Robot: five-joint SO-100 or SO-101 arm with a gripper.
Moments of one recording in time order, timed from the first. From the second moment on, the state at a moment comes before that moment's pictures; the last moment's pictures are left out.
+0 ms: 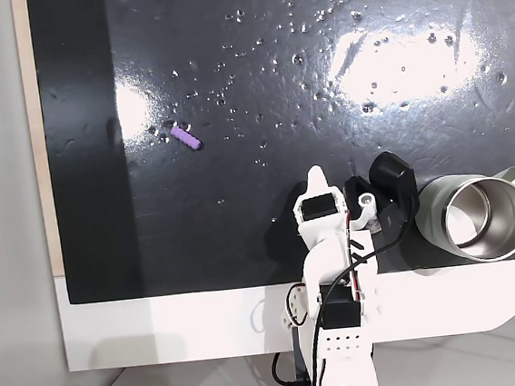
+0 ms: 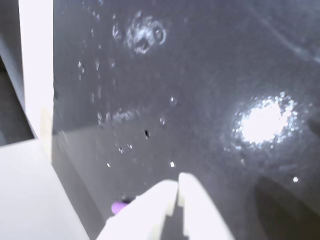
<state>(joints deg) -0.1 184.3 169.0 55.5 -17.0</state>
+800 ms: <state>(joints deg) -23.0 116.5 133.3 45.4 -18.5</state>
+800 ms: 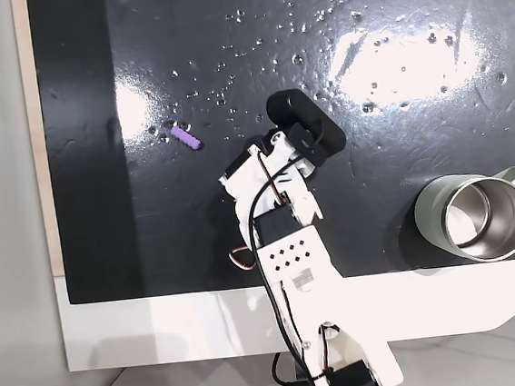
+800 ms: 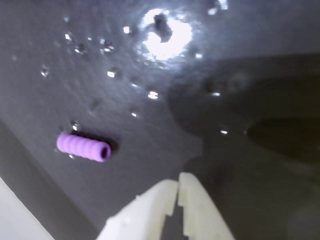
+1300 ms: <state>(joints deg) -35.5 87.4 106.3 46.7 -12.4</state>
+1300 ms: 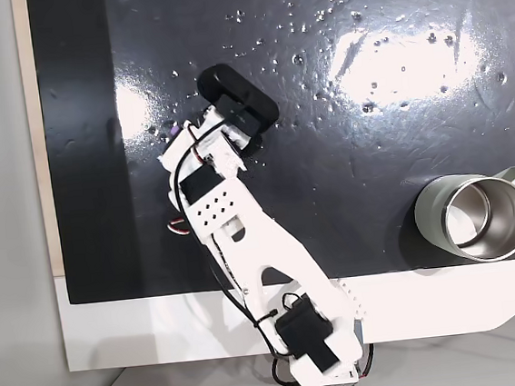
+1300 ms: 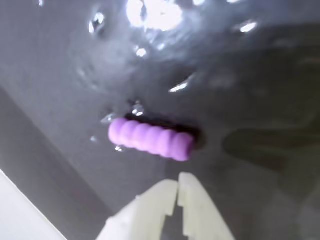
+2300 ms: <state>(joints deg) -43.9 82.7 94.0 56.5 -25.0</state>
